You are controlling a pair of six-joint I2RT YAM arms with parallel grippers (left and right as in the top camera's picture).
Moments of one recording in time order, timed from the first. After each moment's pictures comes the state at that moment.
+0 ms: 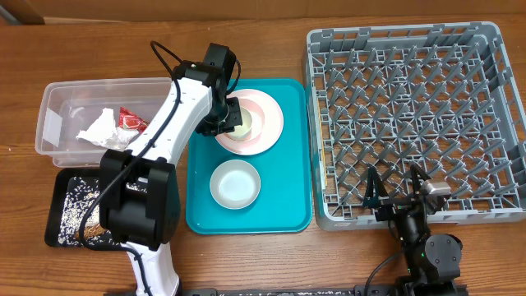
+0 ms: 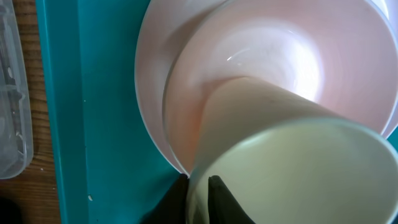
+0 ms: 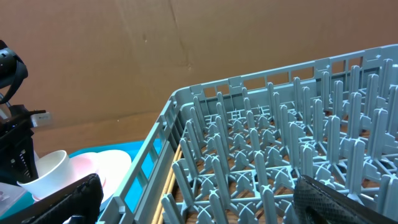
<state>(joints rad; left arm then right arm) -0.28 2.01 1.63 -1.08 0.03 -0.46 0.14 0.01 0.02 -0.03 -0.02 0.25</state>
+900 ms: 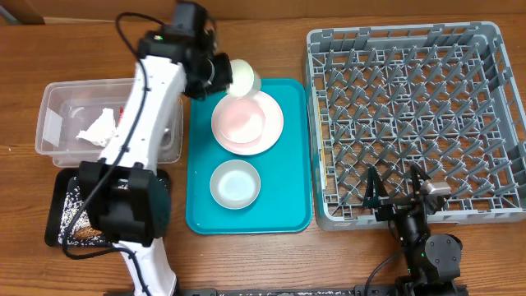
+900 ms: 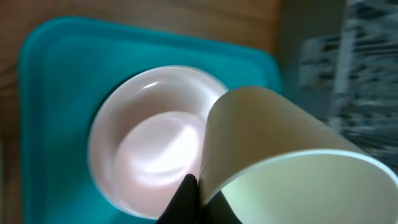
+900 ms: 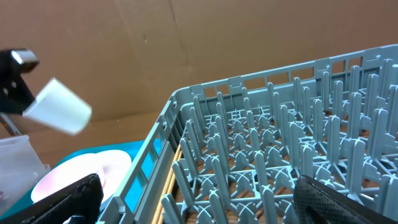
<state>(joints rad) -0.15 2.02 1.92 -1.06 0.36 -0.39 0.14 0.01 0.02 -0.04 -0.02 0.25</state>
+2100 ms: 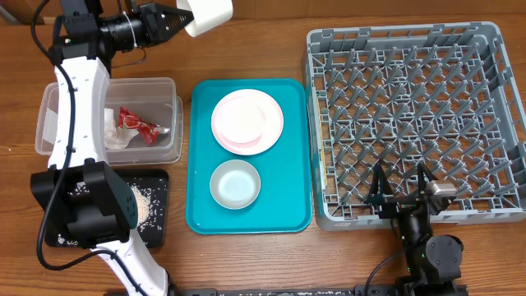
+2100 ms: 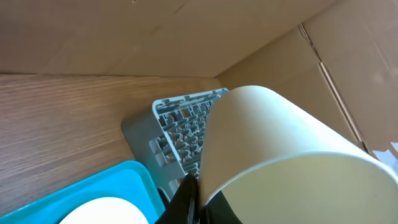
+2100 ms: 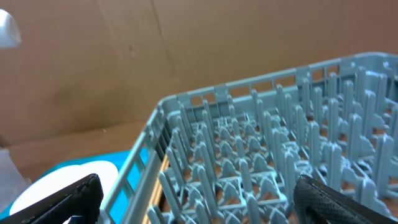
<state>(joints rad) 0.17 2.02 1.93 -0.53 1.16 -0.33 0.14 0.01 0.02 -0.02 0.05 0.25</state>
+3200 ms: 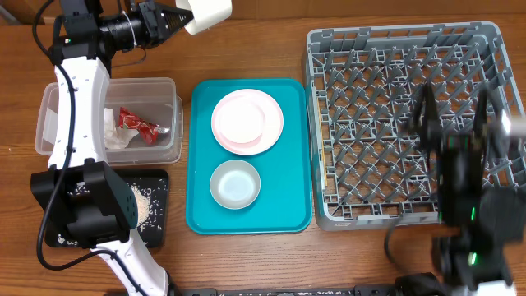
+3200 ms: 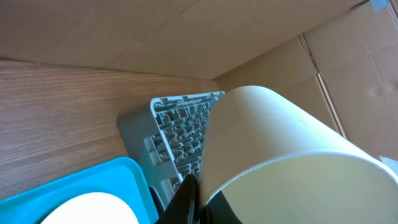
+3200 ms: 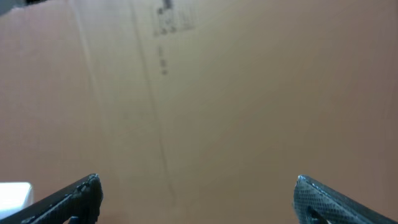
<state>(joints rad) 0.17 2.02 1.93 -0.52 1.15 -0.42 0.14 0.77 0.77 0.27 0.13 0.16</state>
